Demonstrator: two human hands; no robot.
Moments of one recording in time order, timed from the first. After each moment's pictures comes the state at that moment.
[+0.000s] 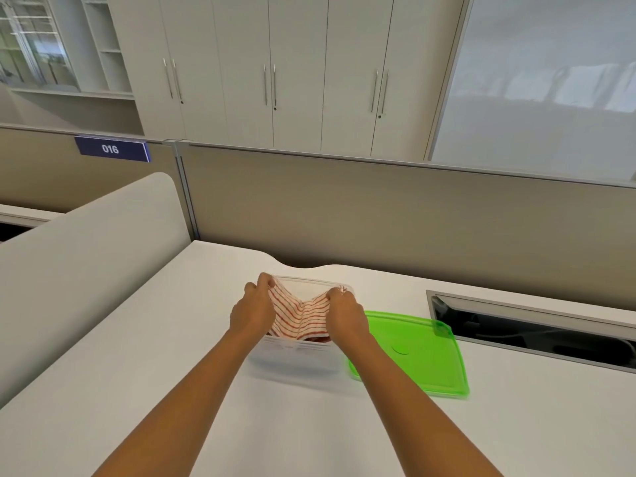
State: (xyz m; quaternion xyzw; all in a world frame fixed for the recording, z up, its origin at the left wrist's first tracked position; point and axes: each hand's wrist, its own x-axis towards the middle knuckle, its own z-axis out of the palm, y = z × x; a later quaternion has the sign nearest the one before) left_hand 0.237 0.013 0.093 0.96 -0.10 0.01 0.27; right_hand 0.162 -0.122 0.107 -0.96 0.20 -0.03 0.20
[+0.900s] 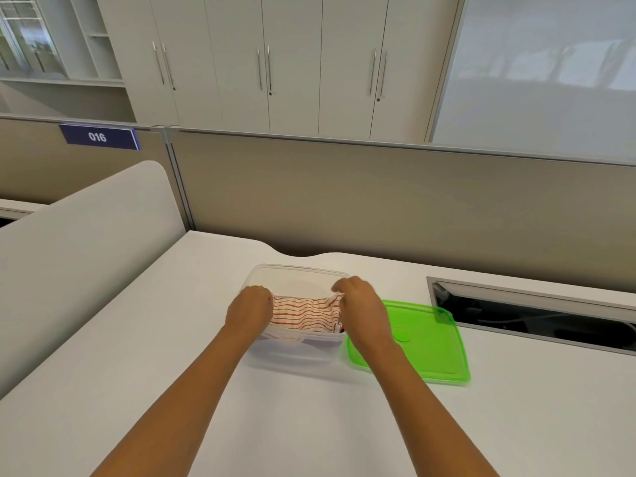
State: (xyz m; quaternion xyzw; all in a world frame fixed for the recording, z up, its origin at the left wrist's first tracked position) left_hand 0.246 0.015 0.068 0.97 -0.13 0.00 0.18; right_hand 0.146 -0.151 0.087 -0.96 0.11 -0.21 0.18
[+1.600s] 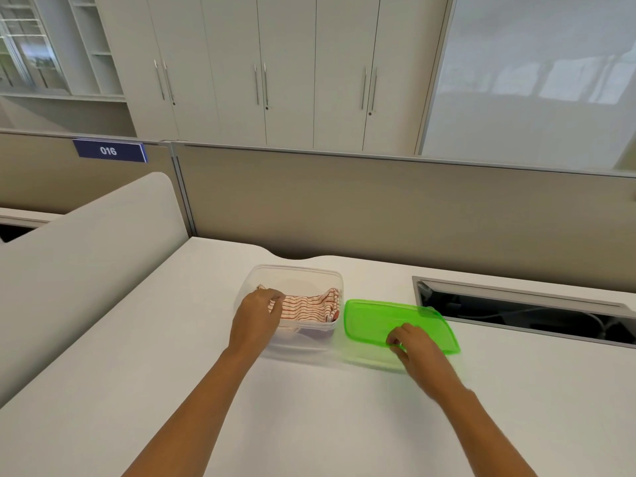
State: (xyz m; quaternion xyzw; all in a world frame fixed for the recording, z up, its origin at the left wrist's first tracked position) left_hand 0.180 0.024 0.085 0.90 -0.17 0.11 0.39; right_hand 0.030 -0.226 0.050 -0.98 0.10 -0.11 0.14
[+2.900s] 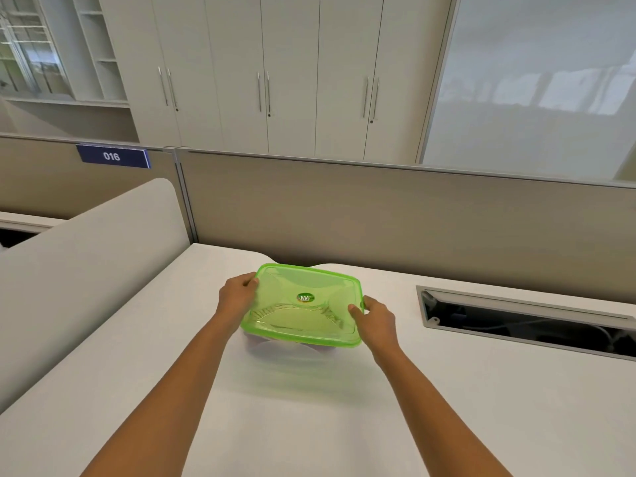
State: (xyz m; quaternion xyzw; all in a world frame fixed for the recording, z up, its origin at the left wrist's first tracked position) left_hand 0.243 0.038 0.110 0.85 -0.03 -0.01 0.53; right_hand 0.110 -0.153 0.104 -0.83 0.30 -0.16 0.44
